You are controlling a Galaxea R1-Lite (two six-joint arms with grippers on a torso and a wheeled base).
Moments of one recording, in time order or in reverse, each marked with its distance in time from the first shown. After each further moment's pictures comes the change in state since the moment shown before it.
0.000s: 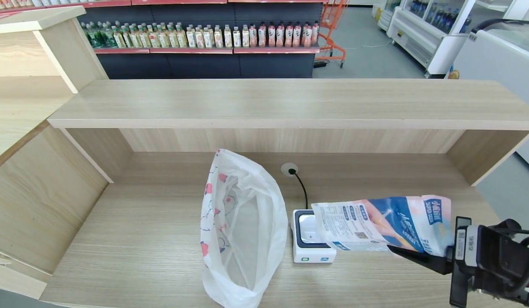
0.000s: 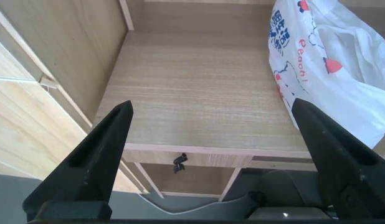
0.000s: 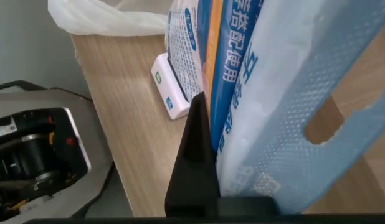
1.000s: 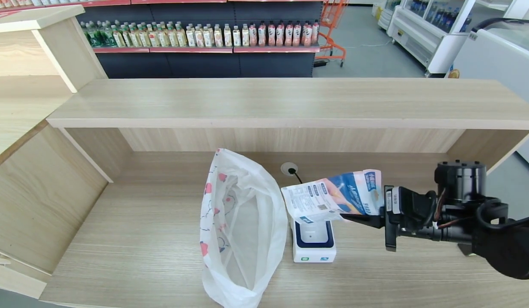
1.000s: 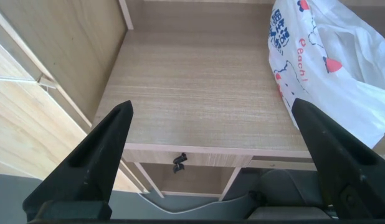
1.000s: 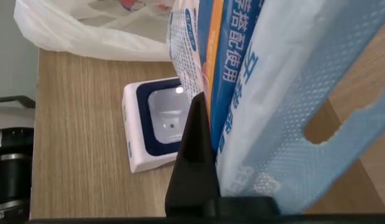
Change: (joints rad) left arm 0.000 0.000 0.000 0.000 0.000 0.000; right arm -0.117 0.537 -0.273 -0.227 0.375 -0.123
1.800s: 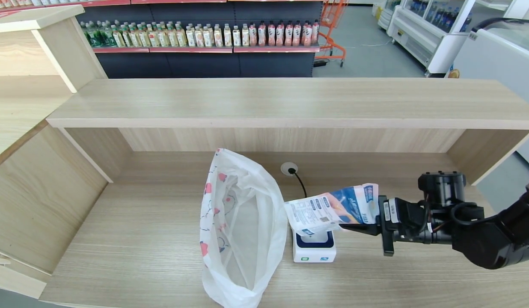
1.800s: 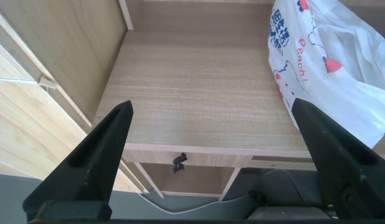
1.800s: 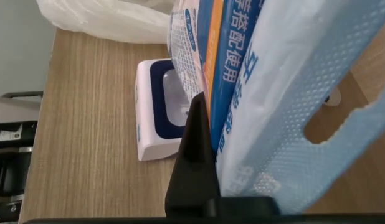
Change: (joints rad) left arm 0.000 0.000 0.000 0.000 0.000 0.000; right arm -0.070 0.161 -0.043 0.000 0.170 -0.099
